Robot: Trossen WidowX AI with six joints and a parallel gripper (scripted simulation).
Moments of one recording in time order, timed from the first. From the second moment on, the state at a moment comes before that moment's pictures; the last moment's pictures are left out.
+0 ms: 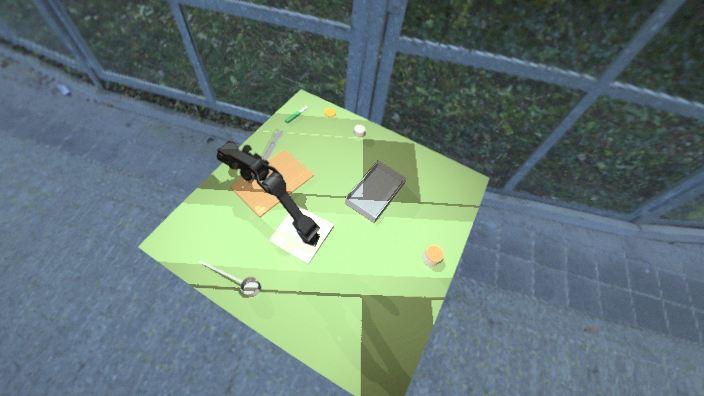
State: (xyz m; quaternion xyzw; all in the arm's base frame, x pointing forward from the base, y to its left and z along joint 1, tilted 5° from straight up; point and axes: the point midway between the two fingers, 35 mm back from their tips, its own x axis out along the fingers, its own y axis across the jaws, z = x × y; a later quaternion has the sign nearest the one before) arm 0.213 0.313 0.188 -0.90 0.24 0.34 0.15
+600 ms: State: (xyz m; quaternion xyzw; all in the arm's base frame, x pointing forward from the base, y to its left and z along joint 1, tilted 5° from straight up) arm 0.221 0.300 0.178 -0.83 0.27 0.45 0.17
